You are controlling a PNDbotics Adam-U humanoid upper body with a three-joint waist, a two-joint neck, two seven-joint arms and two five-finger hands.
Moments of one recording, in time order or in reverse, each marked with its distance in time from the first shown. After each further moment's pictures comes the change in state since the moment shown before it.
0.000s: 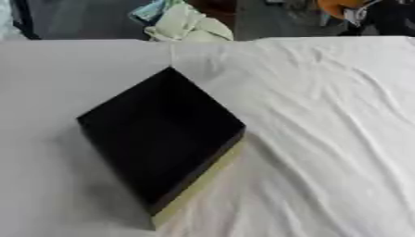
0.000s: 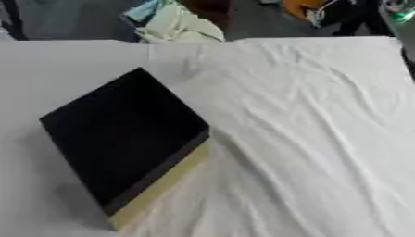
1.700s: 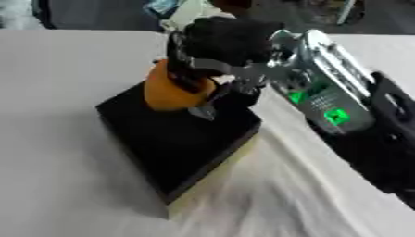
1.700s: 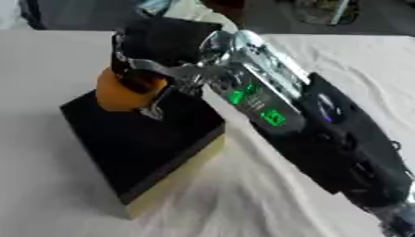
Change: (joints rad) left arm 0.000 -0.026 -0.001 -0.013 0.008 0.011 -0.010; right arm -0.046 0.479 0.309 -0.076 0.068 -0.029 0.134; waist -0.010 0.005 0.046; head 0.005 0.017
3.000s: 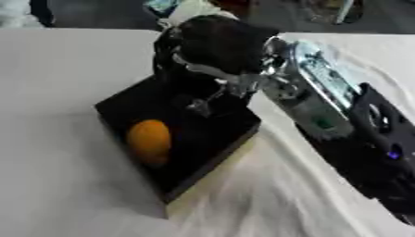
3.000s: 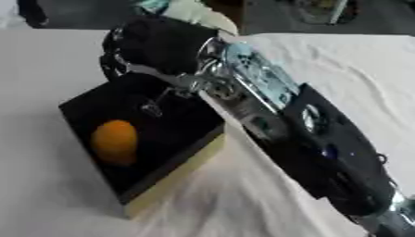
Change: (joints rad) left arm 0.003 -0.008 0.001 -0.004 0.001 0.004 -0.004; right arm 0.050 -0.045 -0.138 -0.159 0.073 -0.045 -0.139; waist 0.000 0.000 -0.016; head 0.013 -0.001
